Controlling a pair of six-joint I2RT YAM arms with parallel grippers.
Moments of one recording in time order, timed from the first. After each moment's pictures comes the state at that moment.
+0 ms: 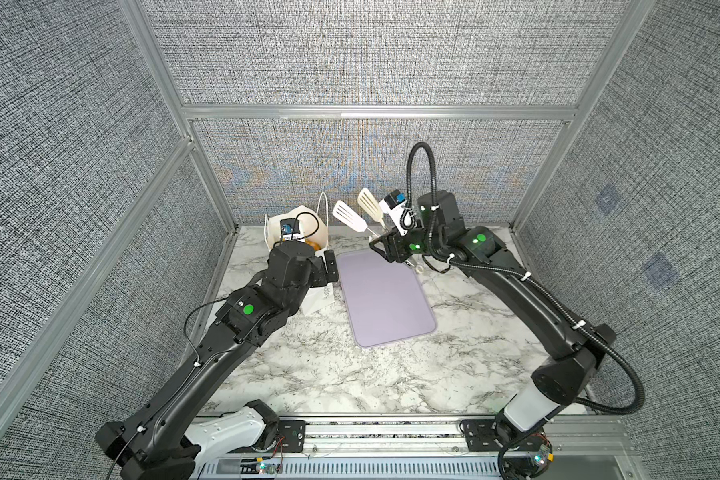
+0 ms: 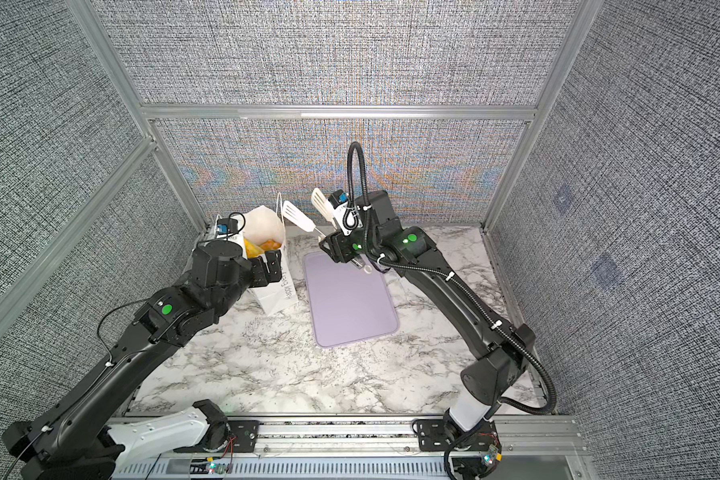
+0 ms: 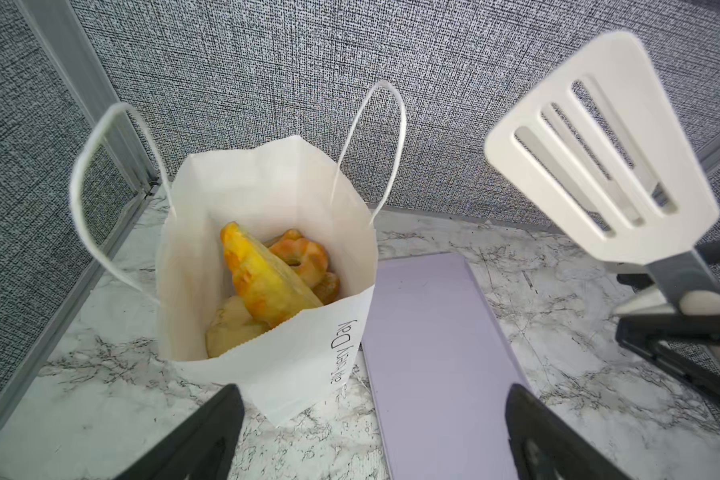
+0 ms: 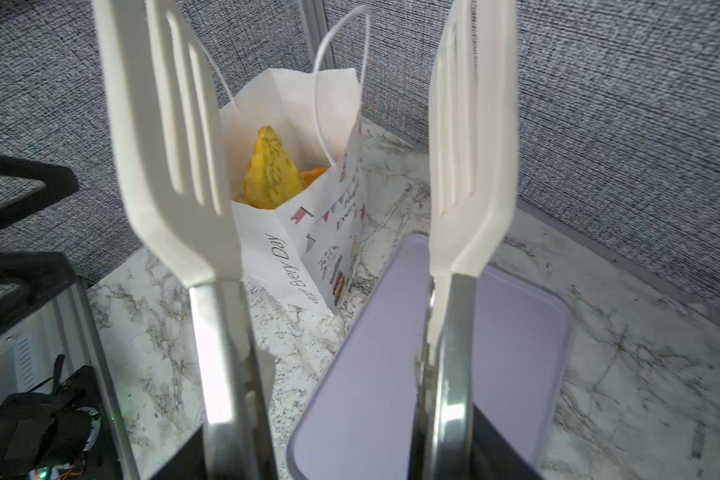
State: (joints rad) left arm -0.70 1.11 1.34 -0.72 -0.44 -0.46; right arm 0.62 1.64 1.80 -0.71 -0.21 0.02
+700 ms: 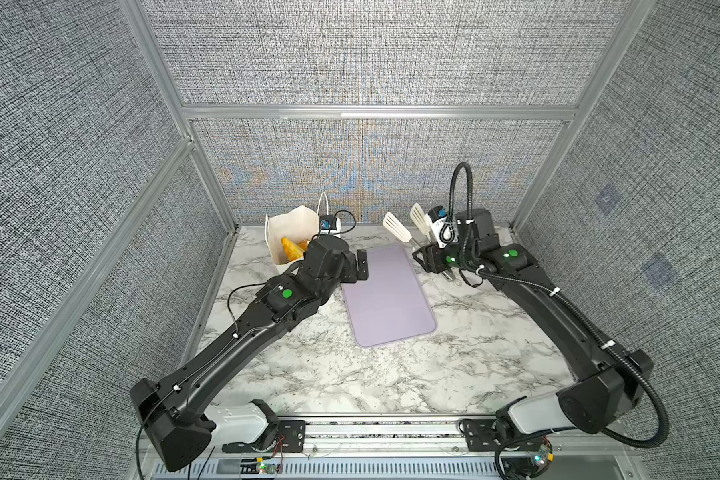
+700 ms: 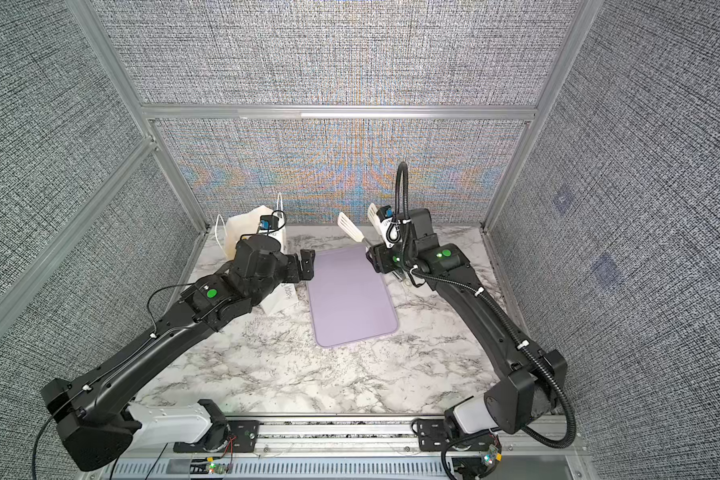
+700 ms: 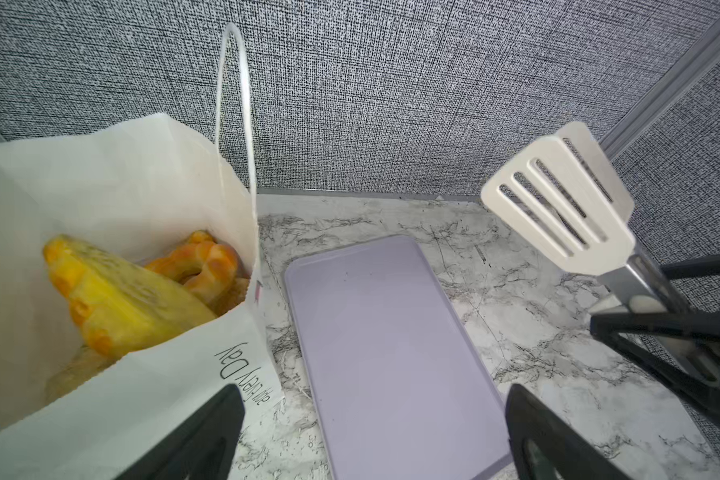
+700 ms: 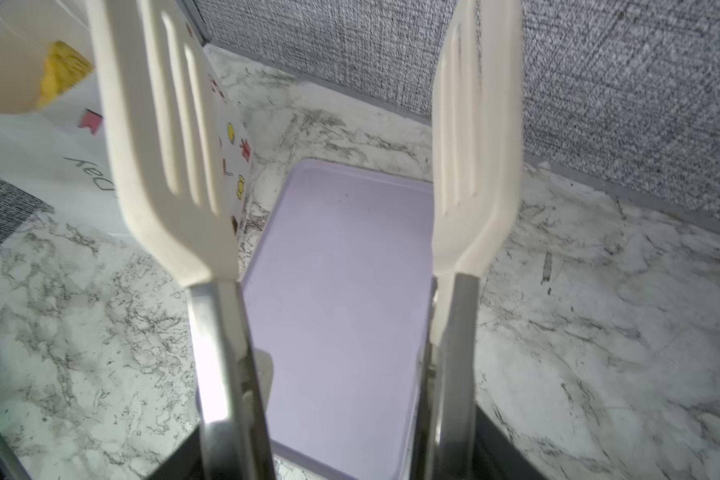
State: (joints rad) left arm -0.79 1.28 1.37 -0.59 -0.39 -0.46; right arm 0.42 1.45 1.47 -0.71 -0.14 0.00
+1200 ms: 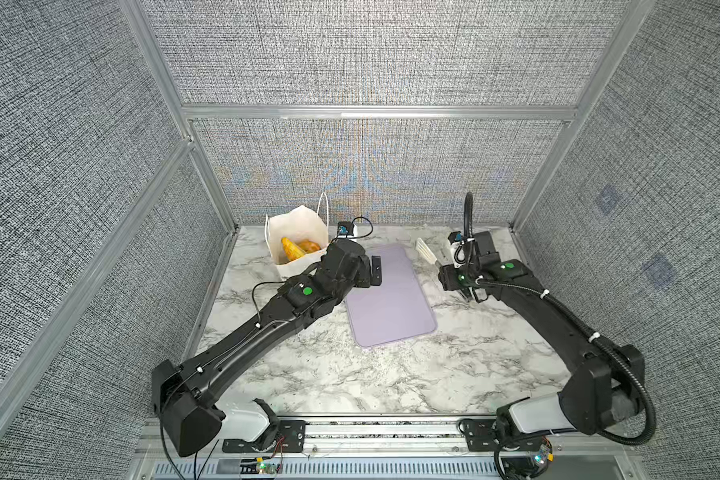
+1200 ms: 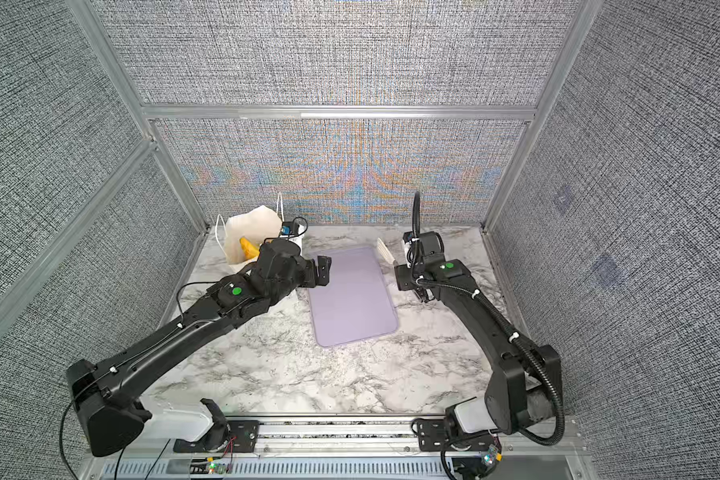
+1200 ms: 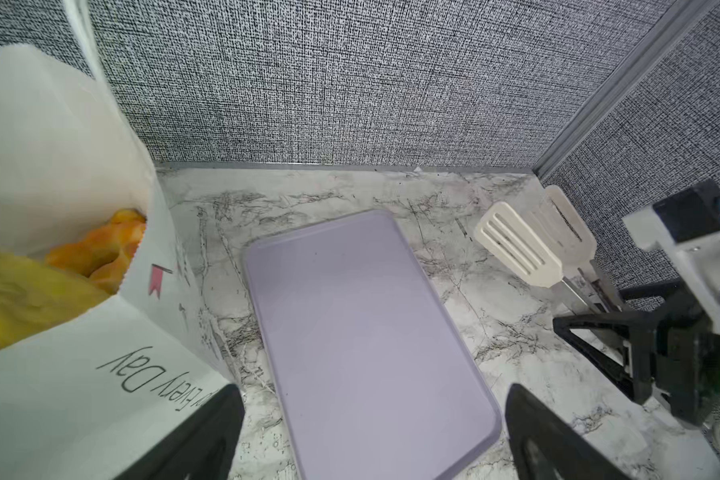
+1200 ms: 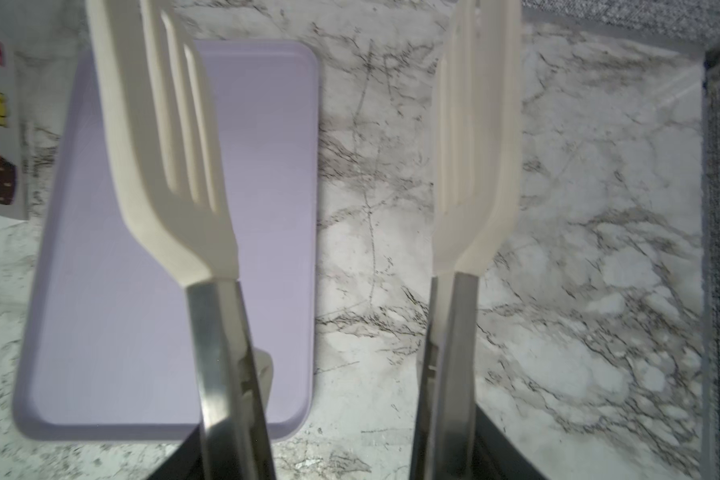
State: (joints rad) left arm -0.82 1.36 1.32 -0.51 -0.33 -0.49; right arm 0.30 1.44 1.21 -0.68 0.10 0.06
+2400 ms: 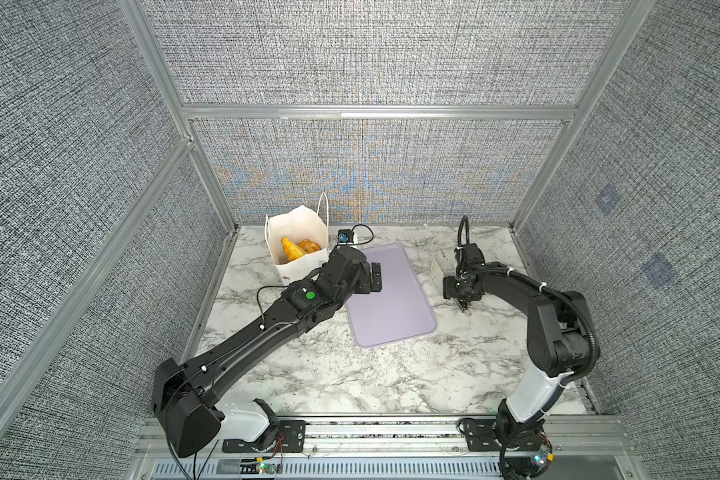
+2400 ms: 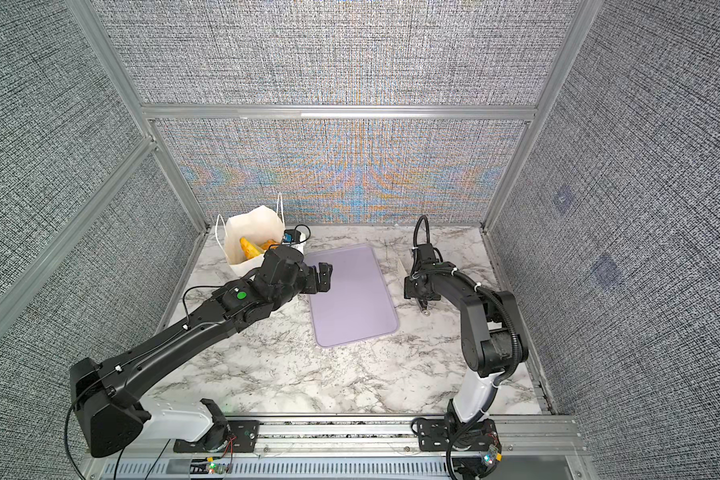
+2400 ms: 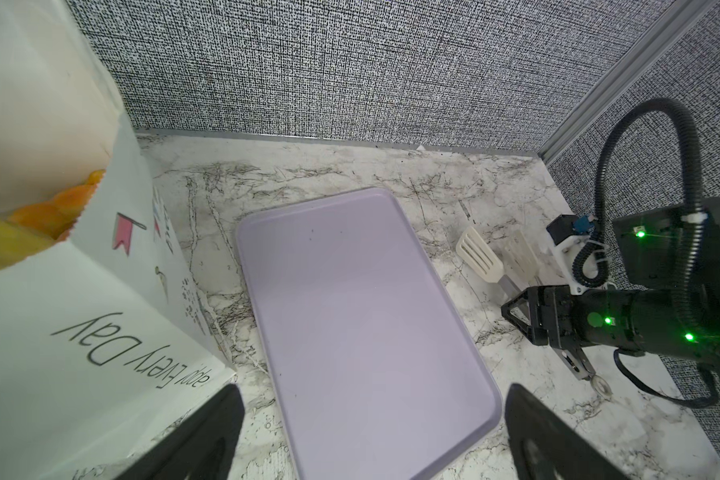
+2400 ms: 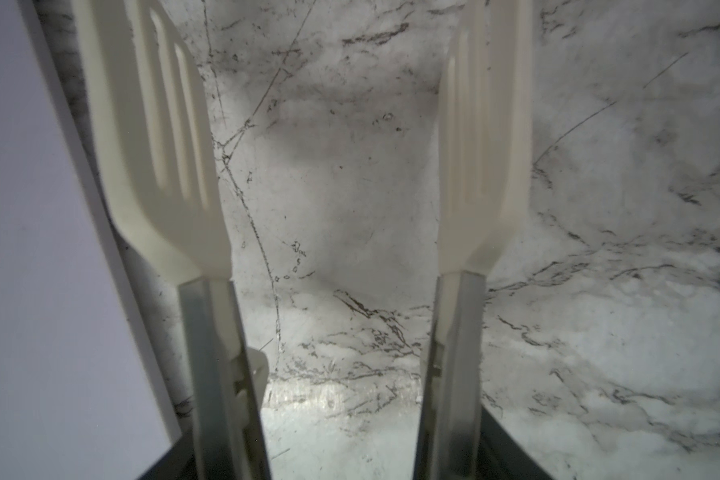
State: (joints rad) left arm -0.82 1.36 1.26 -0.49 -0.32 -0.52; right arm 0.18 1.79 1.18 -0.56 0.10 0.21
